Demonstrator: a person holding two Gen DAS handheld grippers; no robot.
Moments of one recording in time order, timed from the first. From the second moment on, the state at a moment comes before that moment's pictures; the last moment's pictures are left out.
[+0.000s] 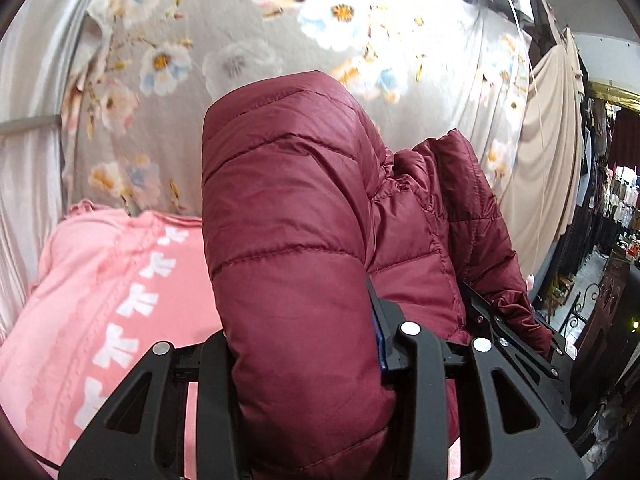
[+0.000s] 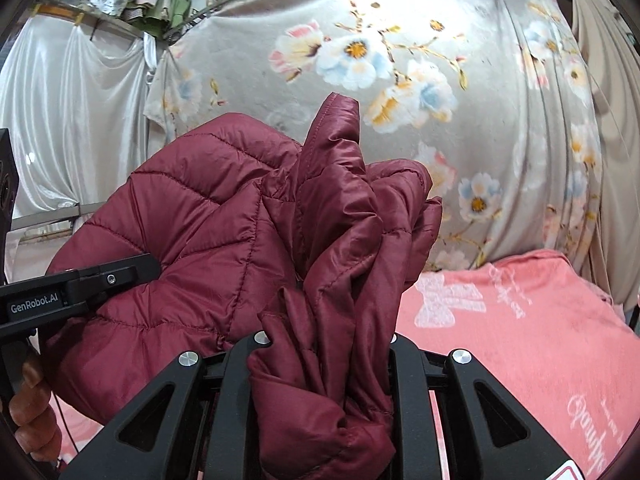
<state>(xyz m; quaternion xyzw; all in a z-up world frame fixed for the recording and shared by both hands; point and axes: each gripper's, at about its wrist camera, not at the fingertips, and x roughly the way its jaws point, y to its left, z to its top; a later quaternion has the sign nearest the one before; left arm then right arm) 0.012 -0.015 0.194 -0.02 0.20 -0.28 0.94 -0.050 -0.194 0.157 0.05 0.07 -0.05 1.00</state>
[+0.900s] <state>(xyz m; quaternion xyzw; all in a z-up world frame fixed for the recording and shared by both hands) 0.139 0.011 0.126 0.01 0.22 -0.24 0.95 0.092 -0.168 0.088 0.04 0.14 -0.04 0.99</state>
